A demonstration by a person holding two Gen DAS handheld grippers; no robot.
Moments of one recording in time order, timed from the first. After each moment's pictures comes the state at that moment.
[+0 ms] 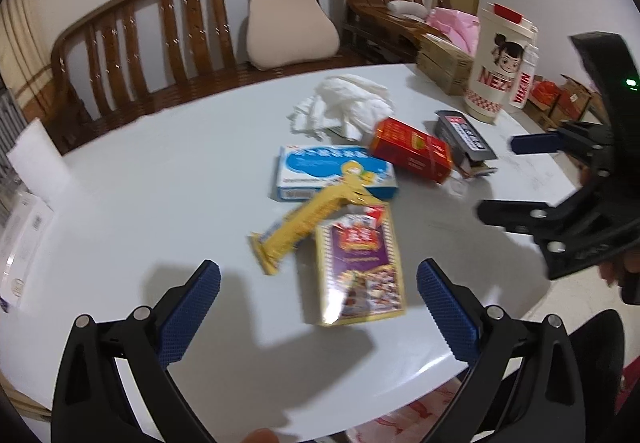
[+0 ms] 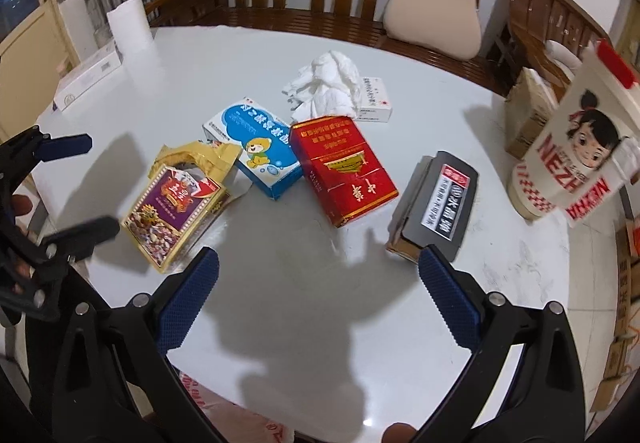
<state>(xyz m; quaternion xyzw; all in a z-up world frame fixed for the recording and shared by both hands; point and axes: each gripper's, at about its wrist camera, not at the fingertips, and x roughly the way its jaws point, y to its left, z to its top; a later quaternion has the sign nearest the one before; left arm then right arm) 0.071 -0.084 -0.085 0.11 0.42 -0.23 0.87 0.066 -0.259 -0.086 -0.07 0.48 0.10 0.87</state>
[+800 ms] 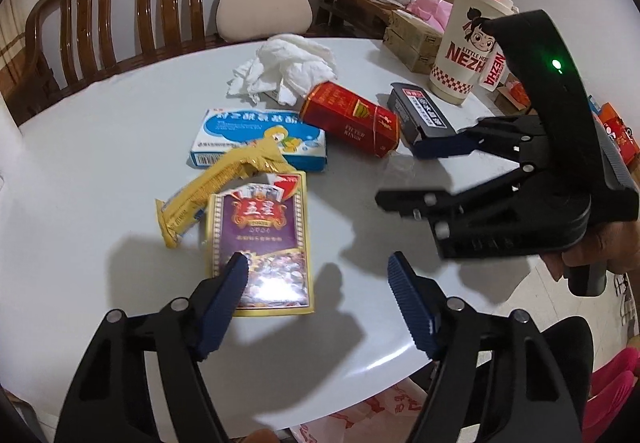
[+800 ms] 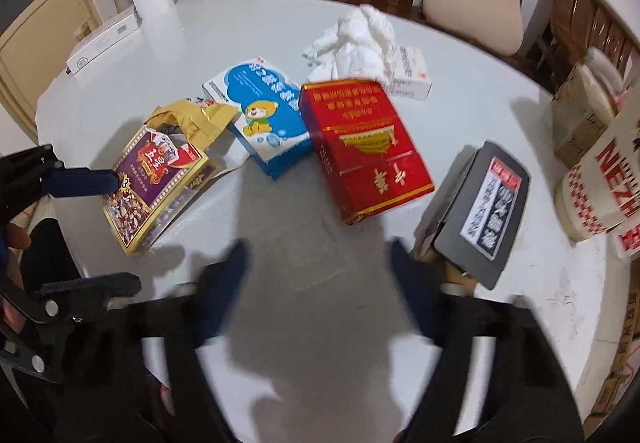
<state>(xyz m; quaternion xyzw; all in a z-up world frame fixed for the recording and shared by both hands) 0.063 -0.125 -0.112 0.07 0.46 -0.27 0.84 0.093 -0.263 -0.128 -0.08 0.51 0.16 0.84</state>
